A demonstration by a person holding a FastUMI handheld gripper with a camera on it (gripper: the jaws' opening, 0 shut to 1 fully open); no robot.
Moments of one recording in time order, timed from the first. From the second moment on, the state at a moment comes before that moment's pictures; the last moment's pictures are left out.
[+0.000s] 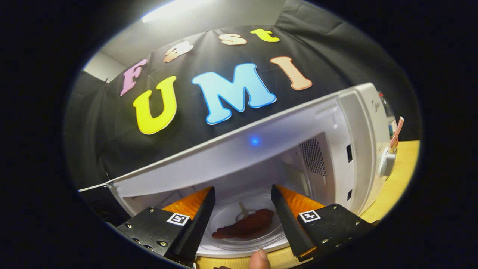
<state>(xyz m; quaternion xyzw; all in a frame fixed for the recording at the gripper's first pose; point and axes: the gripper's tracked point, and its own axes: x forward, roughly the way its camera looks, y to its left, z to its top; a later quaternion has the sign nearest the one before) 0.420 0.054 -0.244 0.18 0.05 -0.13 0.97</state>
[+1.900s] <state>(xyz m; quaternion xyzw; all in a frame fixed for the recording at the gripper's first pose) 0.111 0.254 -0.221 0.00 0.17 0.25 0.95</state>
